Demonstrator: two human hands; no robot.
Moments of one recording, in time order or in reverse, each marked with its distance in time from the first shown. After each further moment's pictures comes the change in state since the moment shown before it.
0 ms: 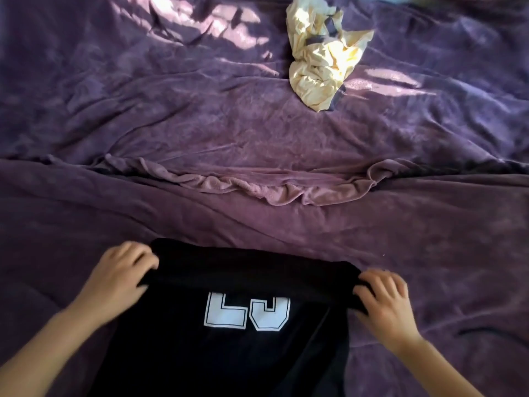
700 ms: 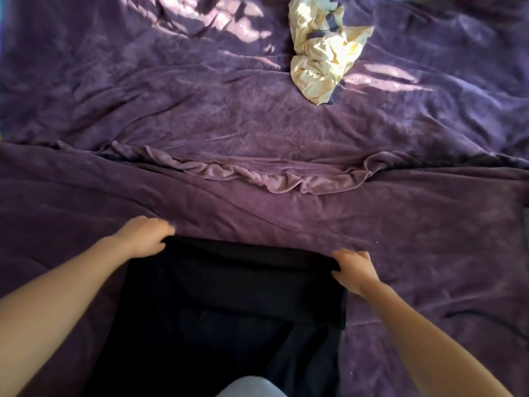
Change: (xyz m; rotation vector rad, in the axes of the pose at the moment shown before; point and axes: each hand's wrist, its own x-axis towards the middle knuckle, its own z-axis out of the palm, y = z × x) left_hand 0.057 -0.015 0.014 0.312 -0.620 -0.051; right_hand 0.046 0.003 0.046 -0.013 -0.717 0.277
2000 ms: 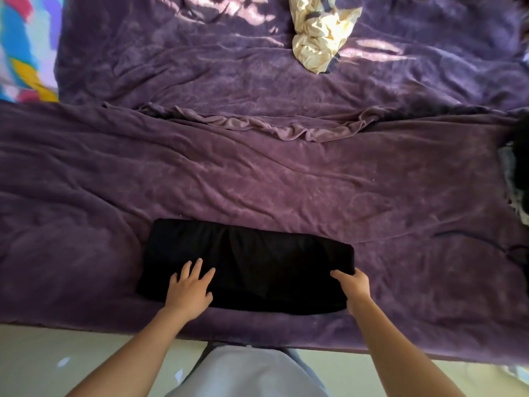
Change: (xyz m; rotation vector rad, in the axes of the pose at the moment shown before) left_hand -0.171 0.176 0.168 -0.353 -0.096 -0.244; right_hand -0.187 -0.094 0.109 1.545 0.129 0.815
